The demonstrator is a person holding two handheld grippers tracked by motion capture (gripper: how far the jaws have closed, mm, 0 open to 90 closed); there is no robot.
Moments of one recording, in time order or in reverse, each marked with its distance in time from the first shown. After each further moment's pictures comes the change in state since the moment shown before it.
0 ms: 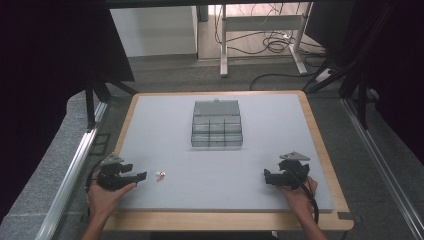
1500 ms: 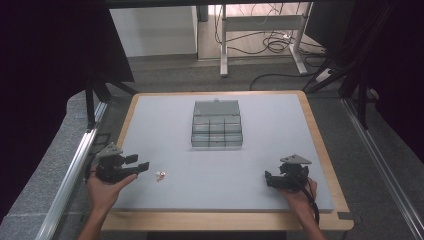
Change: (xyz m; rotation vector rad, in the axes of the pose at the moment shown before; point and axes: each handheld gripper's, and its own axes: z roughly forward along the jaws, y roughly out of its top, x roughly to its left) left arm -0.027 0.040 -0.023 -0.078 -0.065 0.067; right arm 0.003 -0.006 -0.007 -0.021 -0.003 -0.018
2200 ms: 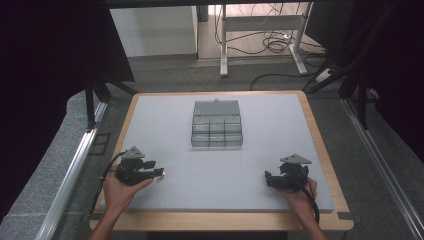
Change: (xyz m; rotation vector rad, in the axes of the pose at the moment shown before) left arm -0.020 -0.002 0.042 0.137 -0.029 0.084; right arm -0.001 0.000 0.001 0.002 0.012 -0.005
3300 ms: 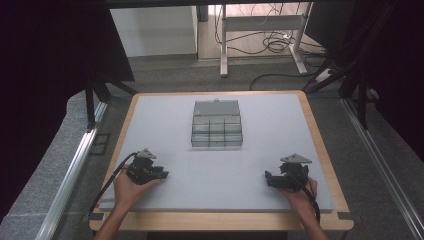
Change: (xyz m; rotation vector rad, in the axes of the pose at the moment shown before) left arm 0.007 -0.002 0.037 0.141 -0.025 0.000; right arm -0.002 0.001 0.001 0.001 0.012 -0.005
